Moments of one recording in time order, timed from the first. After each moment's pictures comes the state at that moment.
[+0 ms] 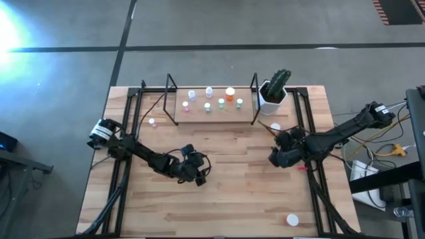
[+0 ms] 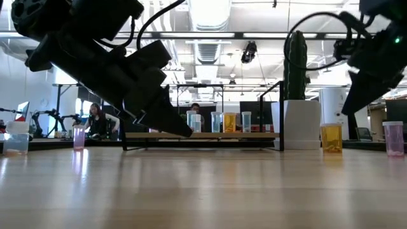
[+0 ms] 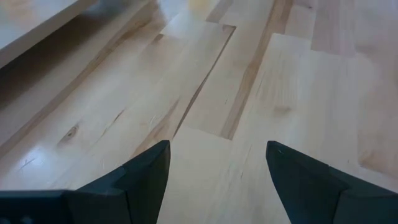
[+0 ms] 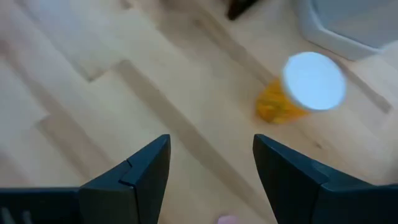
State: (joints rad) left arm -0.36 1.77 0.73 0.36 -0.64 -0.46; right arm 0.38 1.03 0.58 -0.88 0.56 1.03
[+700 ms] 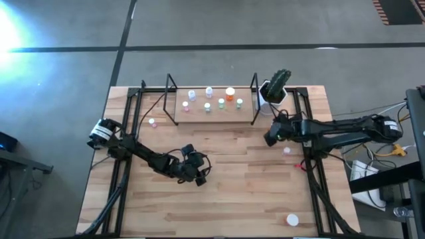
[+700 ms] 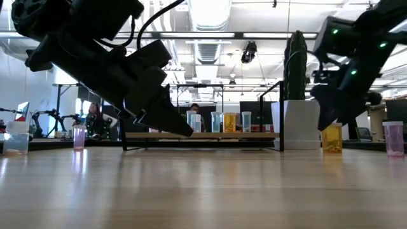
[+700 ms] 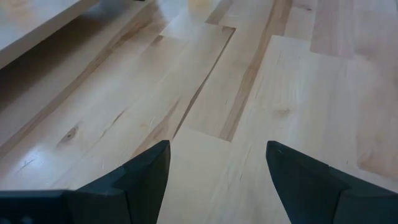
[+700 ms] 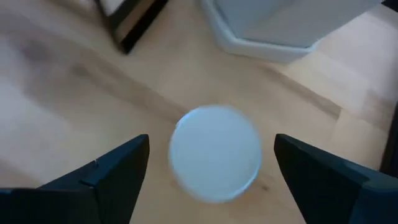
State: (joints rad) left arm -0.36 1.77 0.73 0.37 -0.64 -0.46; right arm -0.16 1.03 0.47 -0.64 0.48 0.74
